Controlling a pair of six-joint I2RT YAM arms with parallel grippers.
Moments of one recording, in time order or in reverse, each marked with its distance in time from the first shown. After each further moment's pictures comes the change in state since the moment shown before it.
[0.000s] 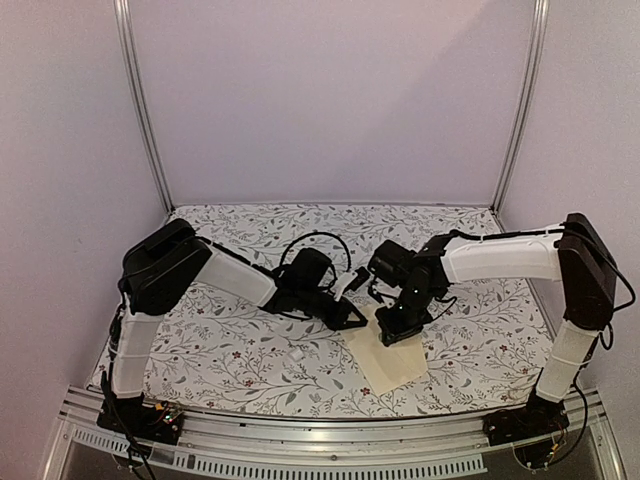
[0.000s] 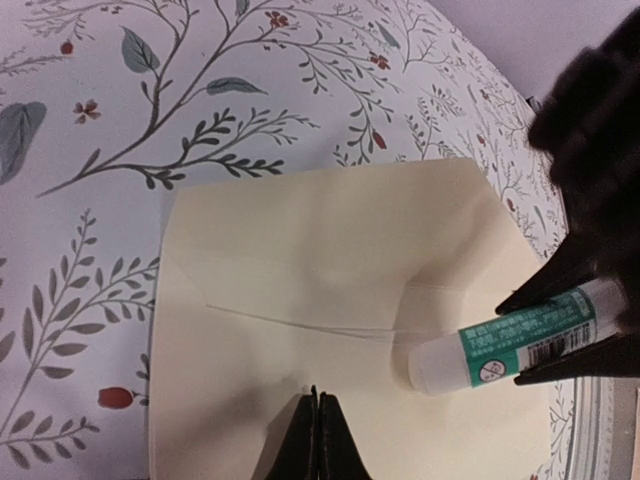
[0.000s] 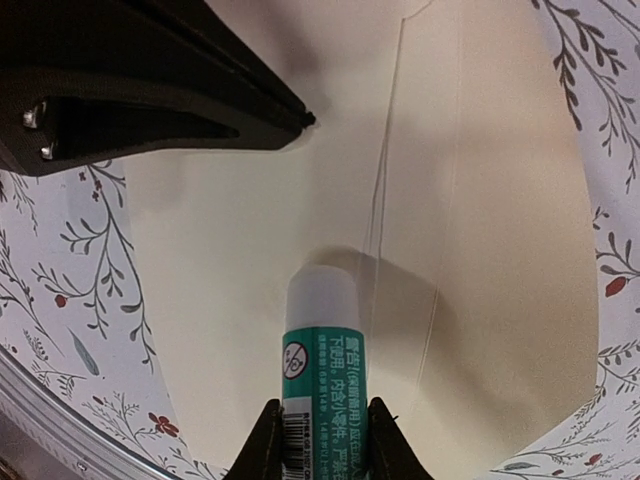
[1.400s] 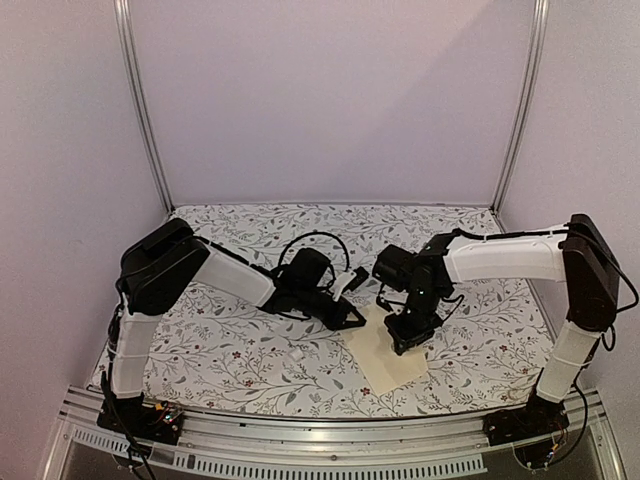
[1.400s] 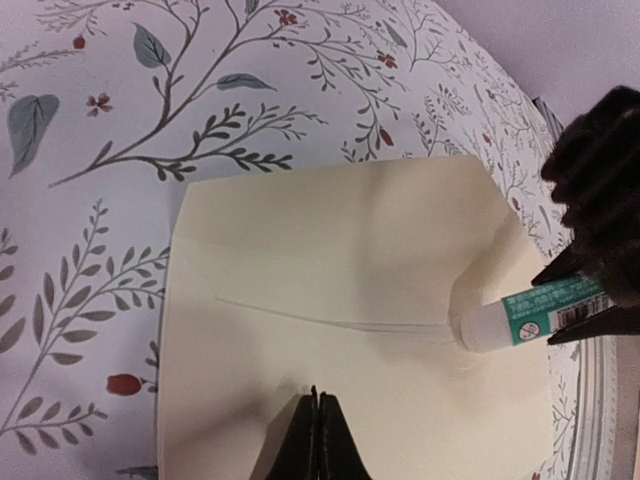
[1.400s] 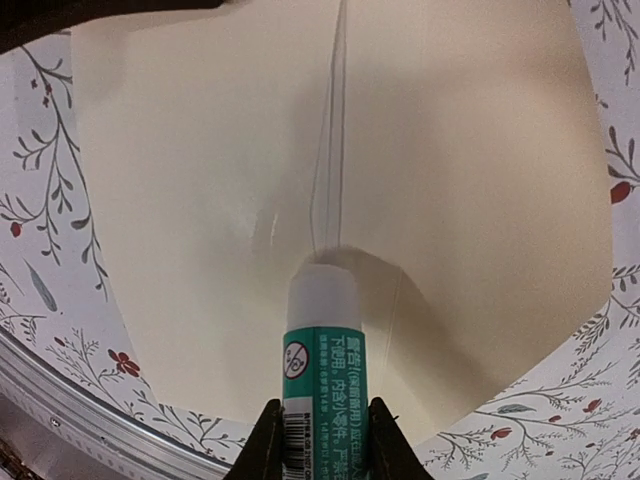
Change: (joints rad) left arm 0.000 -0.014 -0.014 -0.003 -0.010 0.000; right arm 0.018 -0.040 -0.018 -0.124 -0.034 -0.017
